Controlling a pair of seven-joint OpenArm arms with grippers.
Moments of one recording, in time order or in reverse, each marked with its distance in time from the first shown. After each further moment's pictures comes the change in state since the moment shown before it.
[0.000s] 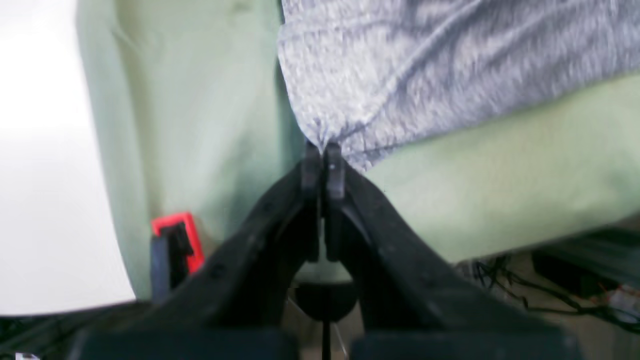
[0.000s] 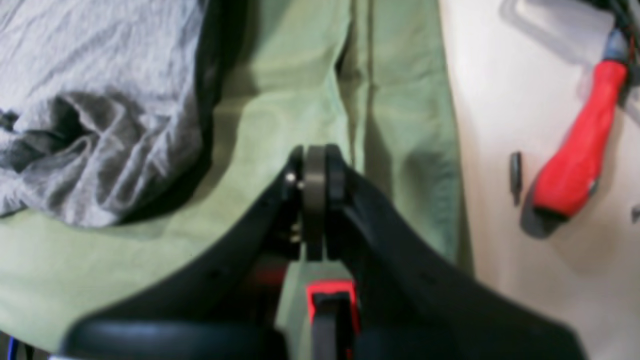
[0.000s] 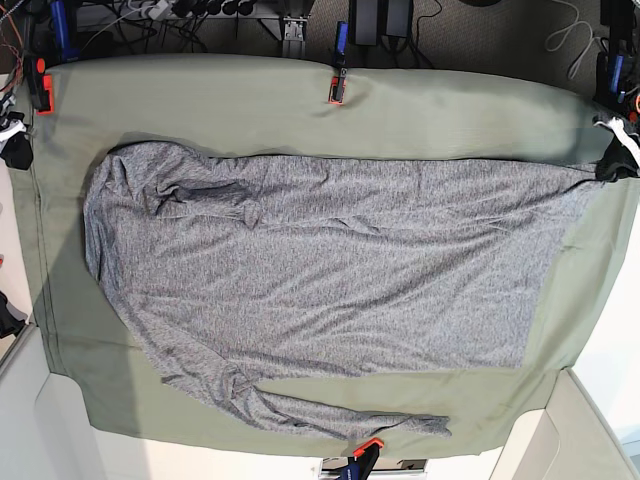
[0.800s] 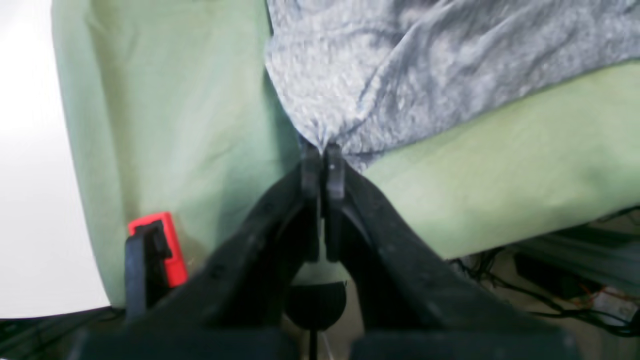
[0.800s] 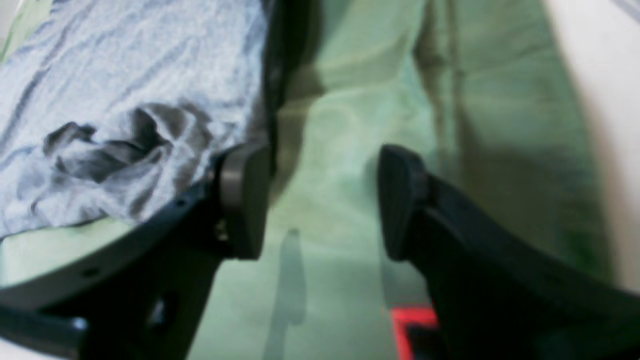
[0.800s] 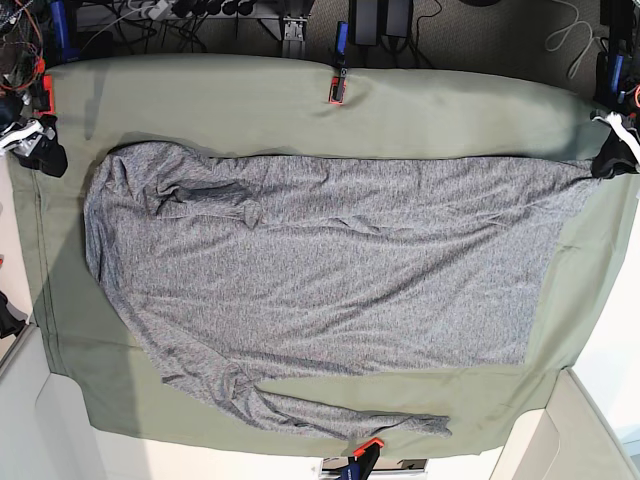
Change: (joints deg) left arm 1.2 0.3 0.0 0.0 -2.4 -0.2 -1.6; right arm 1.4 -4.9 -1.8 0.0 6.4 0.4 0.0
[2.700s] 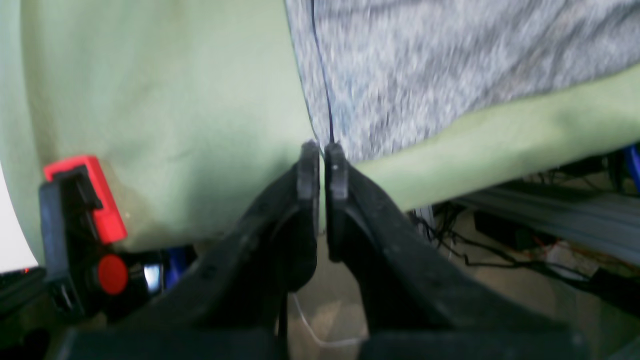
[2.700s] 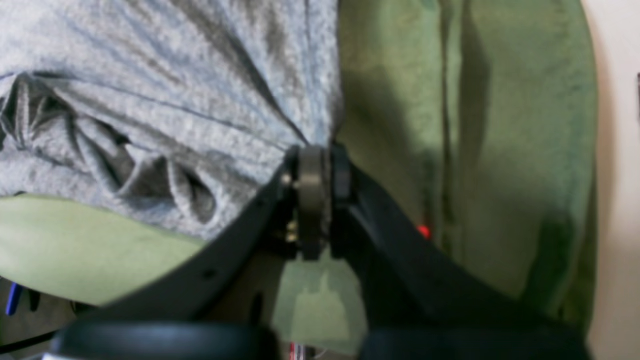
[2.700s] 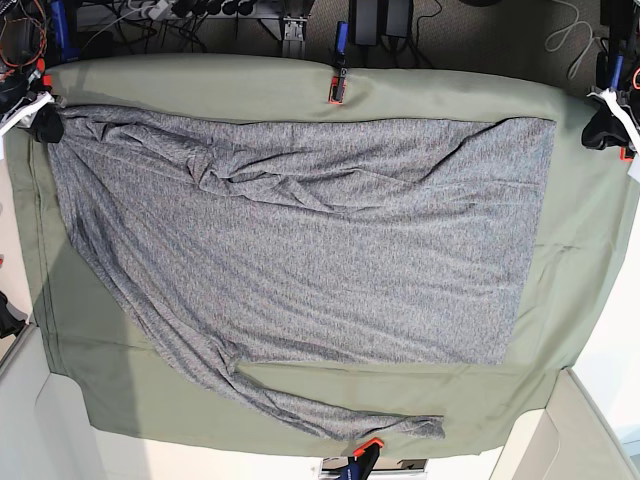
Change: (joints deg) left arm 4.6 0.2 0.0 0.0 -5.9 0.0 5.1; right arm -7.1 3.0 -2.3 3.4 -5.8 -0.5 0.6
